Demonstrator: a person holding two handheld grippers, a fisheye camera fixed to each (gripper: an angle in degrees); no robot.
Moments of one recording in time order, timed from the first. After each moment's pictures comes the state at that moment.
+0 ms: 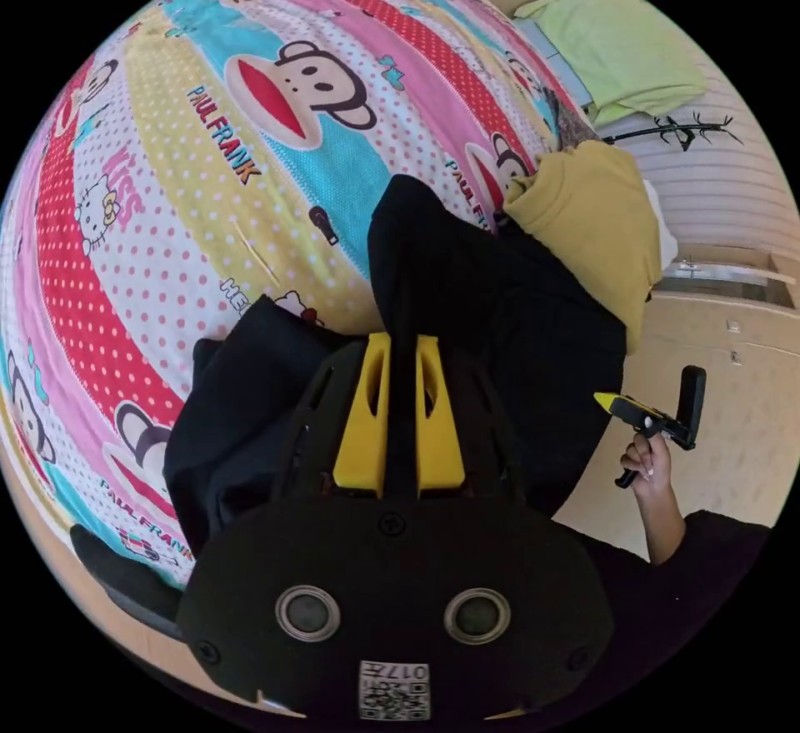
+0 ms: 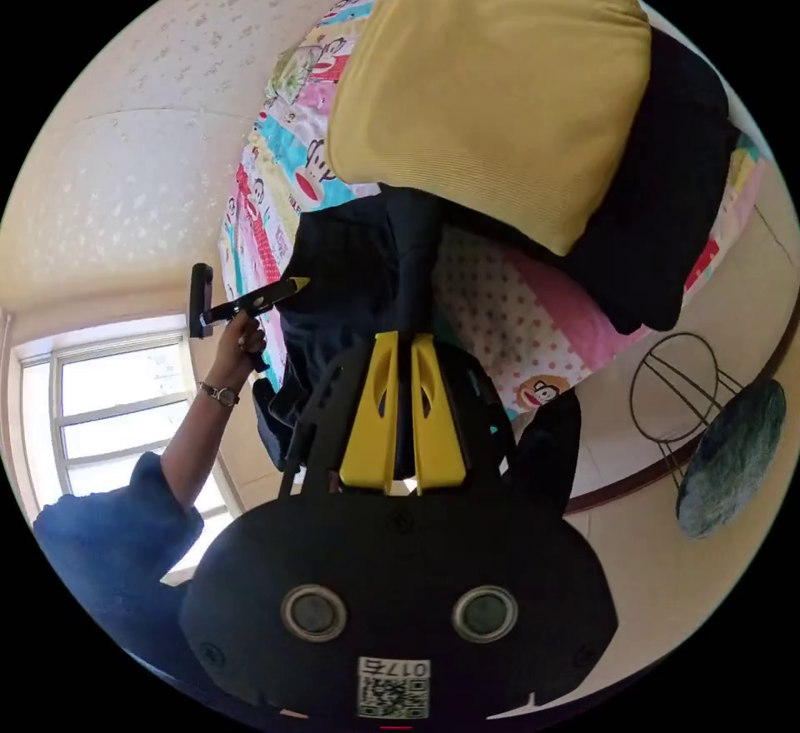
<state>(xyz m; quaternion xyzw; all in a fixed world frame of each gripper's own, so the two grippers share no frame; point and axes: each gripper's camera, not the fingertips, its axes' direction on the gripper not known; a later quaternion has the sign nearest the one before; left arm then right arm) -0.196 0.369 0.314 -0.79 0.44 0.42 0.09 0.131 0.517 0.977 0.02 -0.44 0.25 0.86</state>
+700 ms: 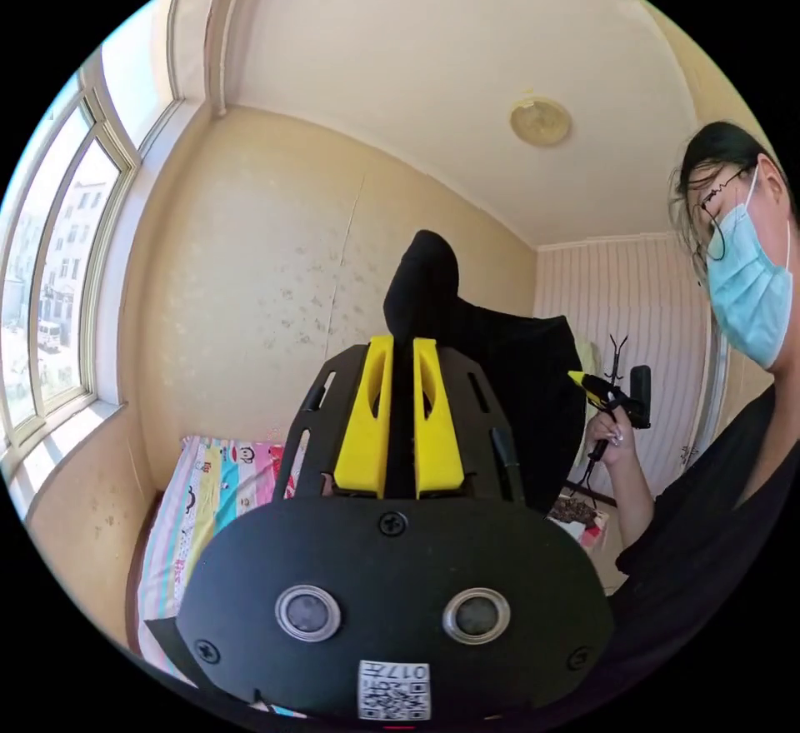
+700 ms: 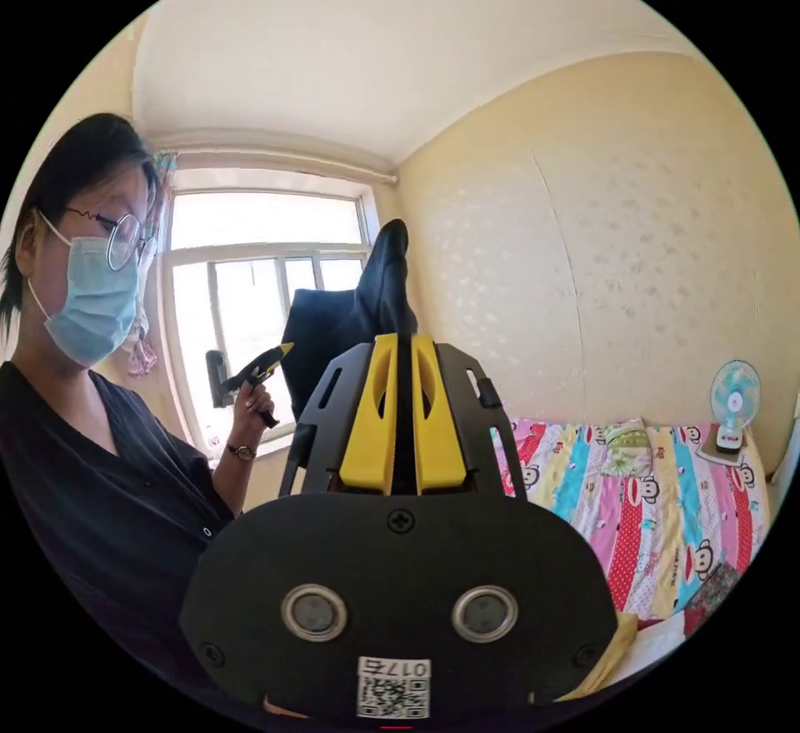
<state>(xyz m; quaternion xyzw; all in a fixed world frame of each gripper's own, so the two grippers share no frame) -0.231 -0.364 0.478 -0.37 0.66 0.09 0.64 0.169 0.699 0.510 0.60 -0.43 -0.20 0.65</state>
